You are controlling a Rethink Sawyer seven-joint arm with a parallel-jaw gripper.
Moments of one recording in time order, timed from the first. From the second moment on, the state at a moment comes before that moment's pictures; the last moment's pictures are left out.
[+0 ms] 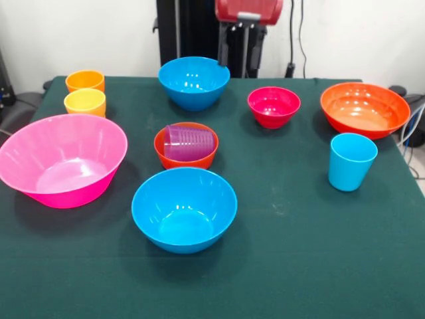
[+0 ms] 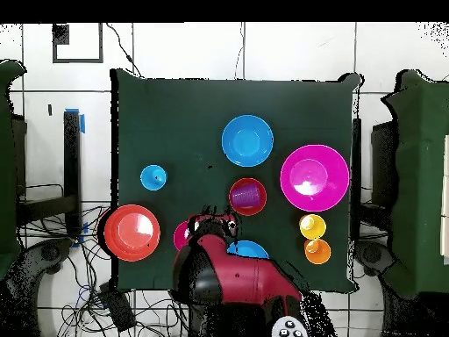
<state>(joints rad) -0.25 -0.91 -0.01 2.19 -0.20 -0.12 1.64</state>
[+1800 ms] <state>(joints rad) -0.41 -0.59 0.22 2.05 -0.45 -0.09 1.64</state>
